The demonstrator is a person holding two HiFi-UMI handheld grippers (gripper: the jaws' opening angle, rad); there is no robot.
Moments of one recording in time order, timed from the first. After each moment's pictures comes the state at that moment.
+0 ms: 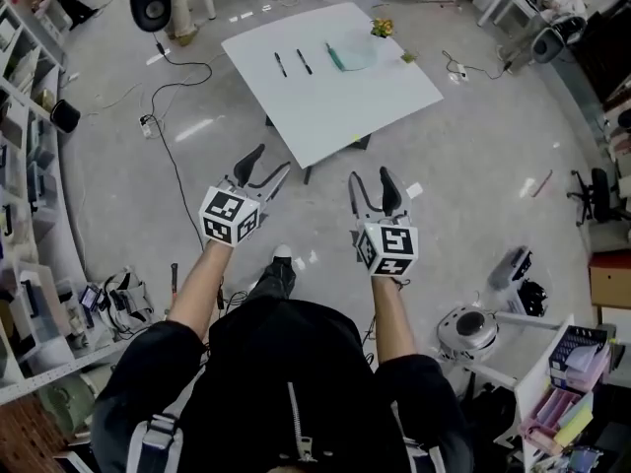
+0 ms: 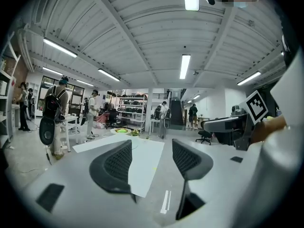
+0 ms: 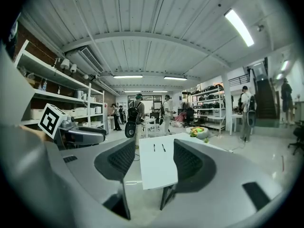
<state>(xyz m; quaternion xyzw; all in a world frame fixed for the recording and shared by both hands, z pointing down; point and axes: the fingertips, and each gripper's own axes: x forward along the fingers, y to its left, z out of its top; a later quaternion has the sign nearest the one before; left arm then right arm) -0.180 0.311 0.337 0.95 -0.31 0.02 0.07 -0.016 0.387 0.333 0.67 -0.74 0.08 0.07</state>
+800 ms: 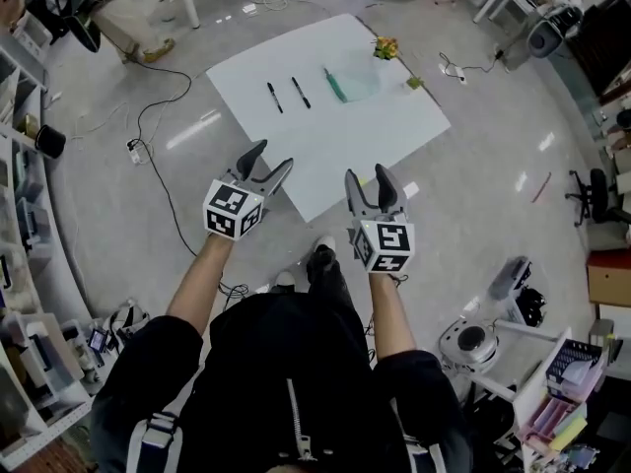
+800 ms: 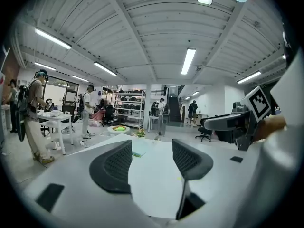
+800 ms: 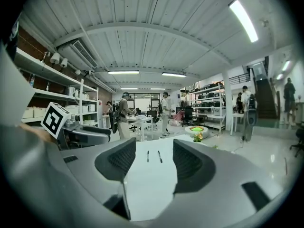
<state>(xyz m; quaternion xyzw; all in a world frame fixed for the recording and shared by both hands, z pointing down) -0.141 0.126 0.353 0.96 -0.28 0.05 0.07 0.003 0.210 0.344 0.68 -0.73 0.09 0.08</state>
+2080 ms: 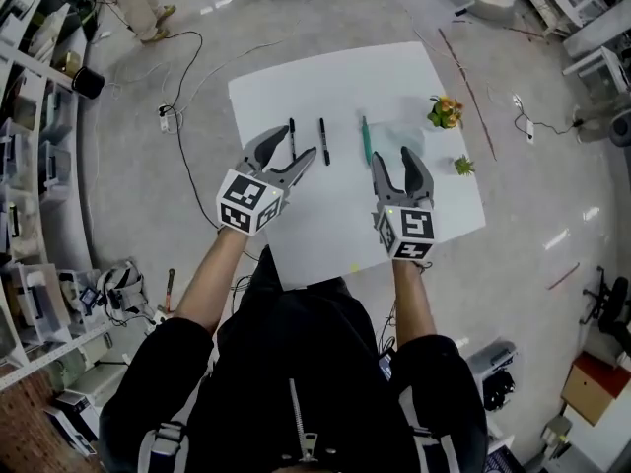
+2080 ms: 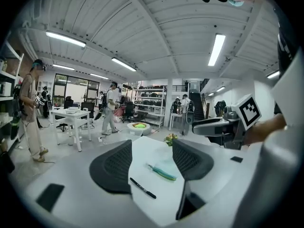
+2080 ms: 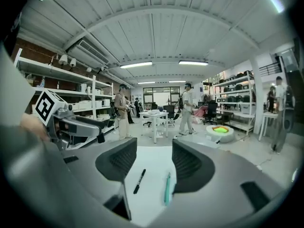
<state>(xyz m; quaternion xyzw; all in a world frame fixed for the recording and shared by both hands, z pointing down) -0.056 -0.109 0.361 0.91 -0.40 0.07 0.10 0.105 -0.092 0.375 0.56 -0.81 0.09 0.12</state>
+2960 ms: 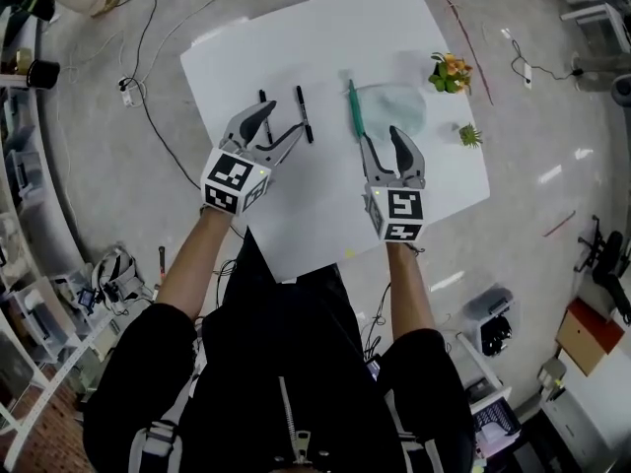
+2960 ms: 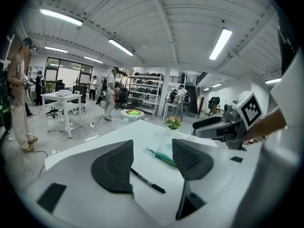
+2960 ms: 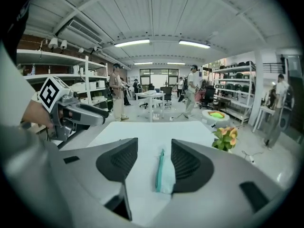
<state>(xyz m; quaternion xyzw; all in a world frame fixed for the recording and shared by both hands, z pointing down) -0.028 -0.169 0.464 0.92 -0.35 0.12 0.15 0.122 -0.129 0.480 0.56 -0.79 0.15 0.22</state>
